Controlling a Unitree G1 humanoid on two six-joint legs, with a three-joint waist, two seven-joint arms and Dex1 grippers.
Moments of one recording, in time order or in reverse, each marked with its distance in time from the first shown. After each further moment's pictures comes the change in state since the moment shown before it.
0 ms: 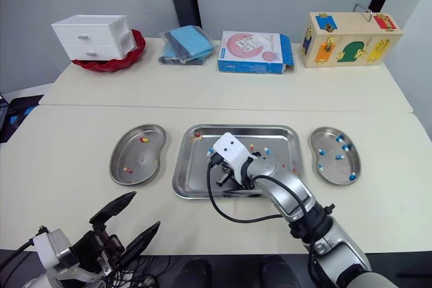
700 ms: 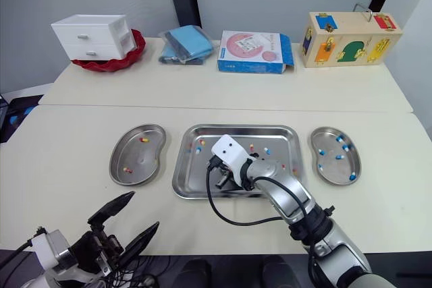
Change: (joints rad) left arm 0.011 0.001 -0.002 0.007 0.001 -0.029 -0.005; right arm 0.014 0.003 0.005 0.002 -0.040 -0.041 0.058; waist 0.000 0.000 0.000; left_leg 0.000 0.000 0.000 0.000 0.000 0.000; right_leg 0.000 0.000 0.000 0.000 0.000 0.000
